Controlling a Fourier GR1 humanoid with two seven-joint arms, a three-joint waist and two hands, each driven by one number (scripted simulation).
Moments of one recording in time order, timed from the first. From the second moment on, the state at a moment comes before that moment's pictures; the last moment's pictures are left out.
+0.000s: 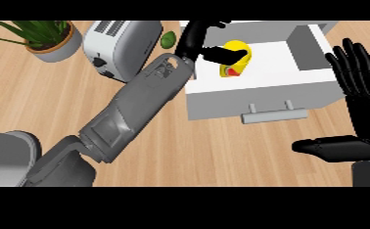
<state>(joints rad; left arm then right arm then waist) -1.26 0.00 -0.60 -0.42 0.54 0.42 -0.27 -0.14 -0.20 -0.19 -1.85 -0.08 0.25 -0.06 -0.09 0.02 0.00</state>
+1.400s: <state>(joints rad) -1.17 0.15 -0.50 -0.73 0.66 0.47 -0.29 -0.01 -0.32 -0.11 -2.04 0.02 0.42 0.03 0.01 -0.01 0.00</state>
